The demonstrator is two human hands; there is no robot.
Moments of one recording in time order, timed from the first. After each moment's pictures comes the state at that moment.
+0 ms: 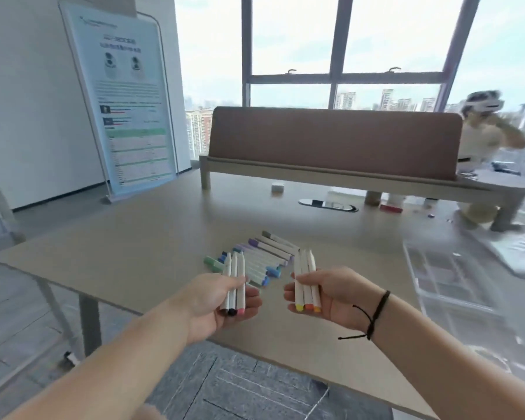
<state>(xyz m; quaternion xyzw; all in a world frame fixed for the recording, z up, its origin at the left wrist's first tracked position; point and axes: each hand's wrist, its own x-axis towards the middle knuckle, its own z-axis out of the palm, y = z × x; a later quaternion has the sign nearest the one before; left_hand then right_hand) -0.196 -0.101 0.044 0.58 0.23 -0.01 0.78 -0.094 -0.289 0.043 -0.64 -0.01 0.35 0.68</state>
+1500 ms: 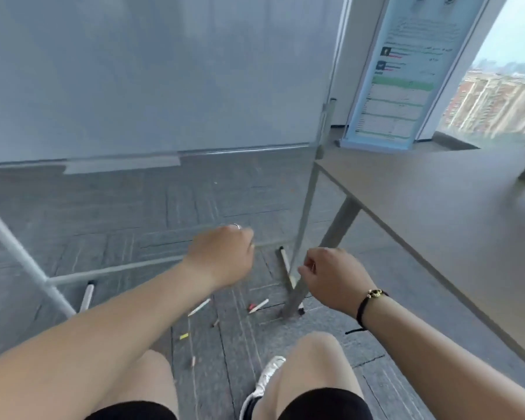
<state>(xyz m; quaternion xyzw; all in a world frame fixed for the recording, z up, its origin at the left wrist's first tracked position) -0.493 0.184 -0.059 0.88 0.45 0.14 0.02 -0.301 0.090 -0.050 -0.75 -0.65 0.05 0.10</state>
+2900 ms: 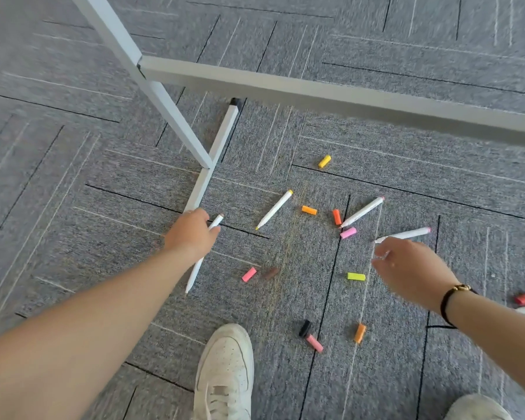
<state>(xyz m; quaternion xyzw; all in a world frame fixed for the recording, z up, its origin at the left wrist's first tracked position) -0.899 0.375 -0.660 0.46 0.86 -0.04 0.23 -0.521 0.441 -0.641 -0.60 -0.73 0.29 -0.14</state>
